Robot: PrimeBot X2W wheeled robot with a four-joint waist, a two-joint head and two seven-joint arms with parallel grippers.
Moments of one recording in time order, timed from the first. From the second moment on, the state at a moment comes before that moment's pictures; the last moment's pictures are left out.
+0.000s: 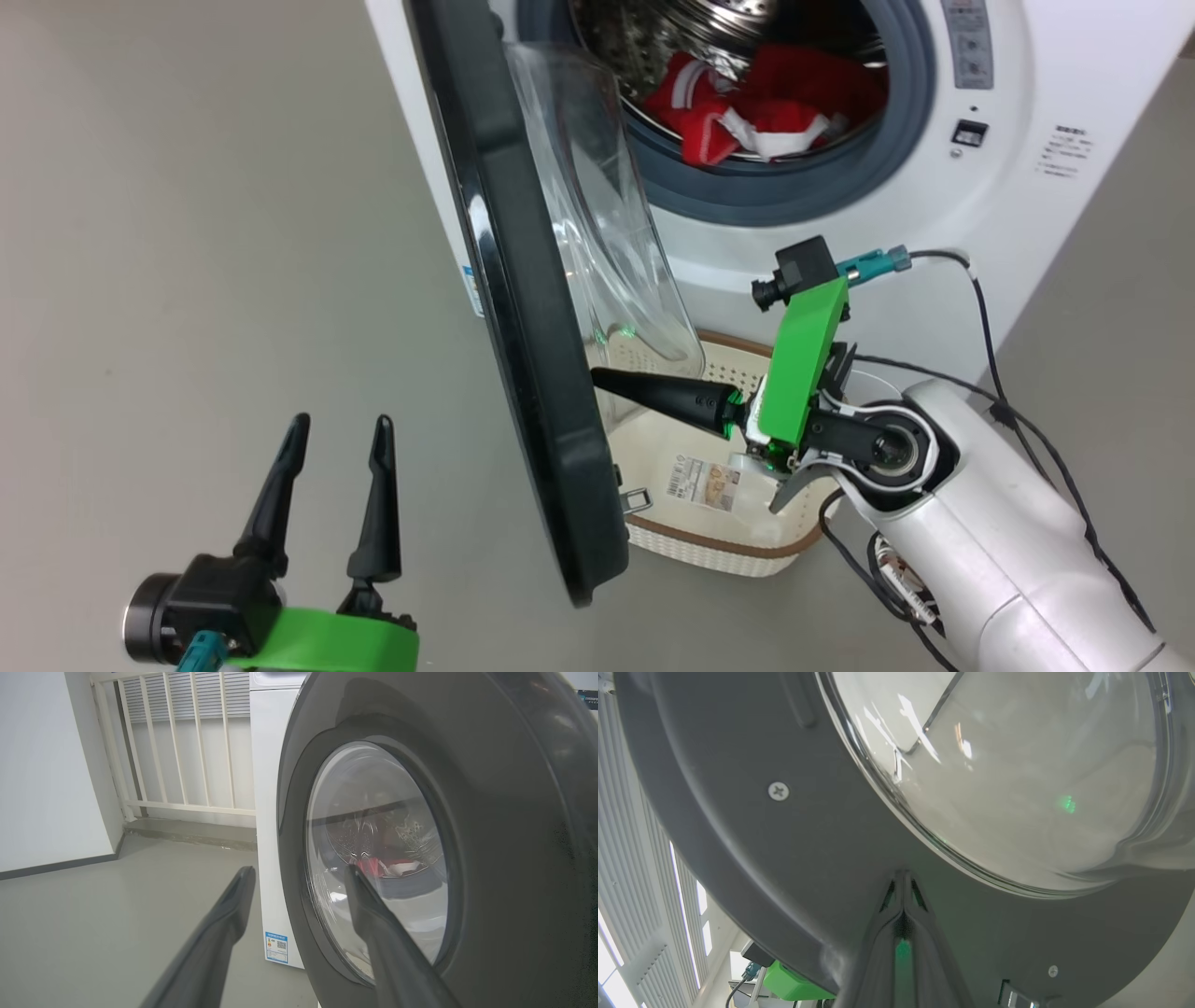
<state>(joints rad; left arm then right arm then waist) -0.12 0.03 -0.08 0.08 -0.19 0.00 -0.25 -0.67 -0.08 0.50 0.48 1.65 0.12 0.68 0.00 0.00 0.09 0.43</state>
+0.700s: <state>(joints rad) -0.08 0.04 -0.05 0.09 -0.18 -0.01 -0.25 -0.67 -0.08 0.64 0.51 1.72 0.12 0.59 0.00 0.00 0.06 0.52</state>
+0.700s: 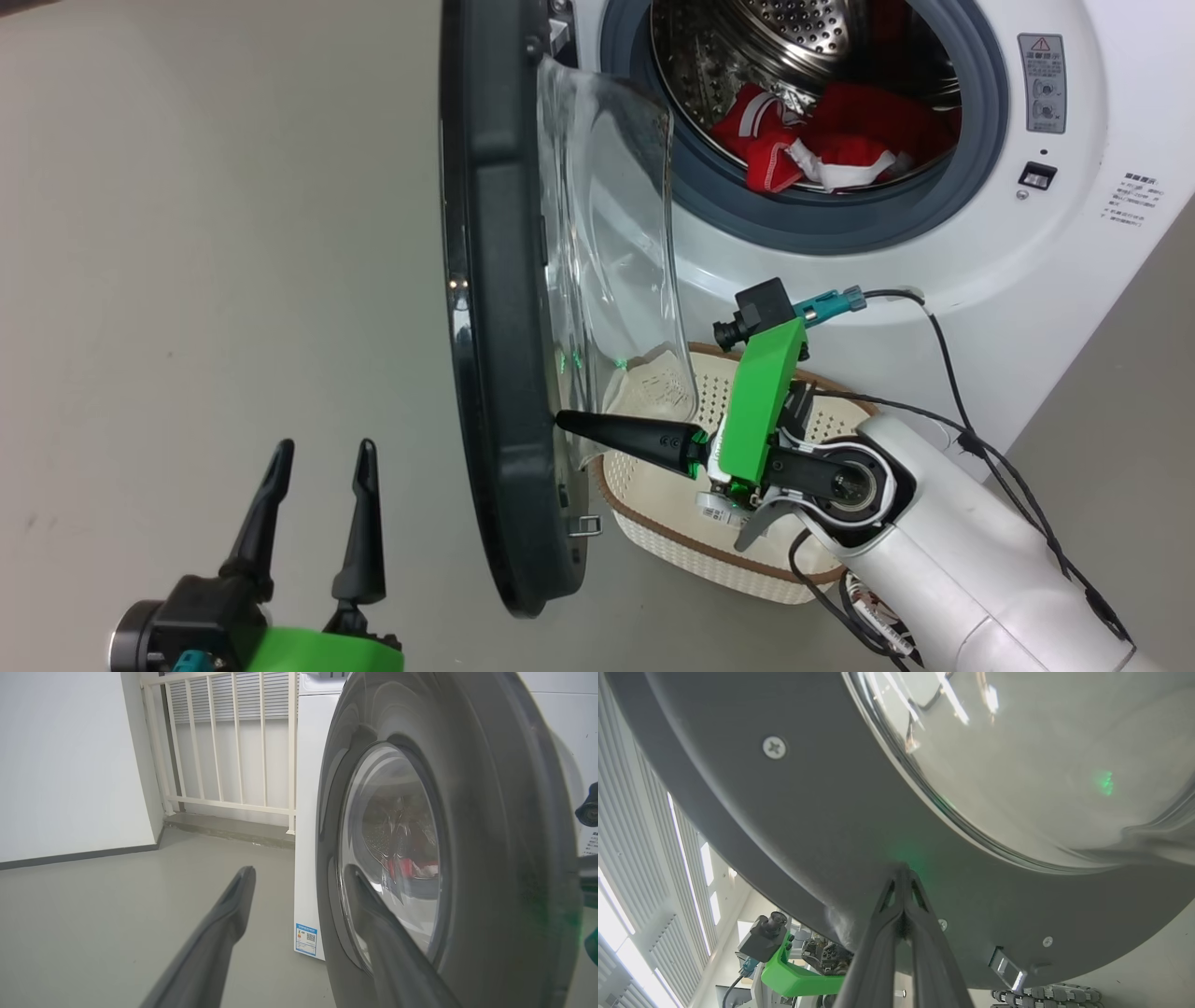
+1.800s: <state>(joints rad) -0.05 0.04 -0.03 0.10 -0.19 -0.02 -0.25 -0.58 -0.22 0.73 0.50 1.24 0.12 -0.12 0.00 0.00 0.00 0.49</state>
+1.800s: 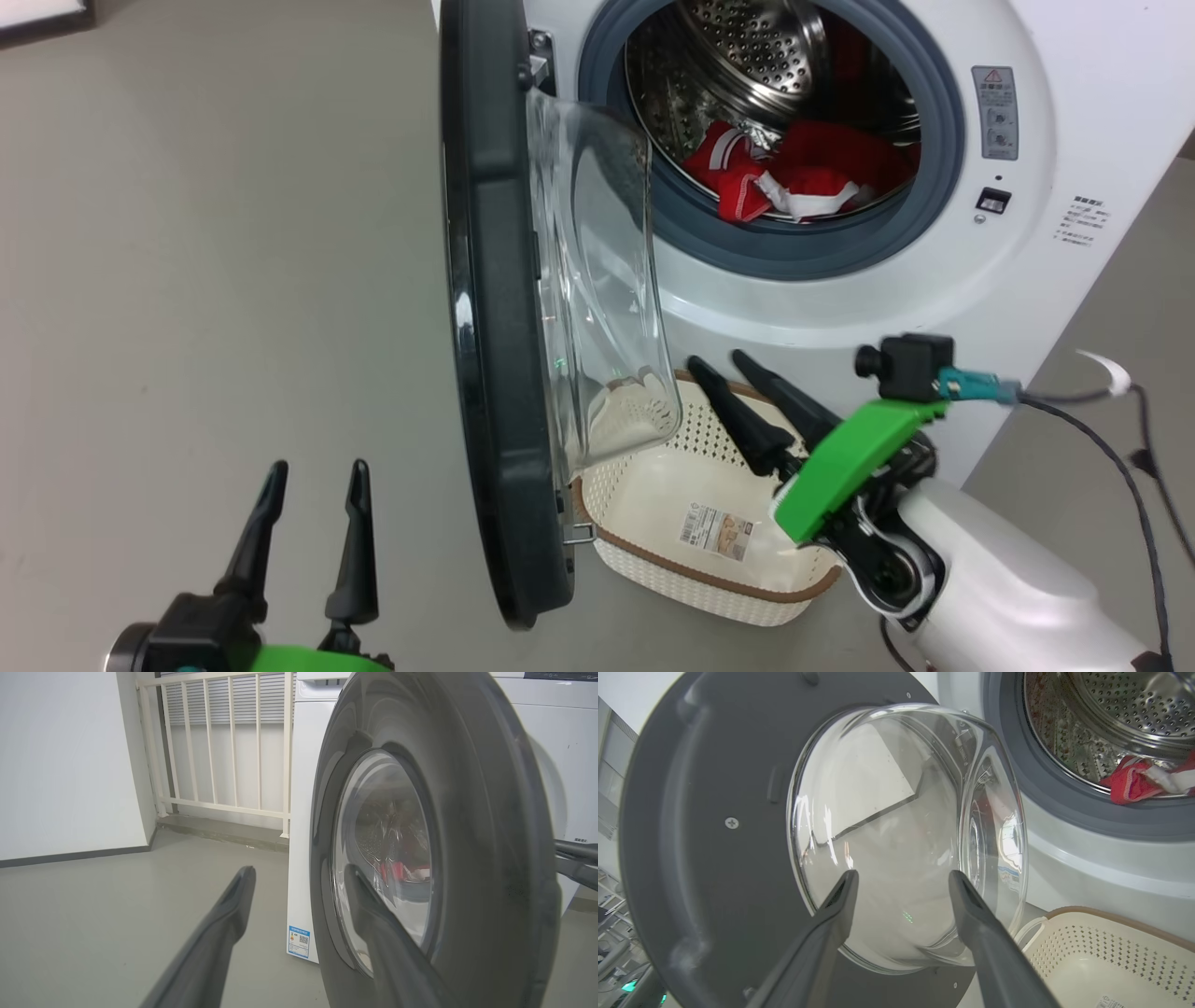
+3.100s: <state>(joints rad) 0.00 0.06 -0.04 0.12 -0.19 0.00 -0.25 -0.12 -0.05 0.14 0.33 0.31 0.12 -0.26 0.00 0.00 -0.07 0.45</state>
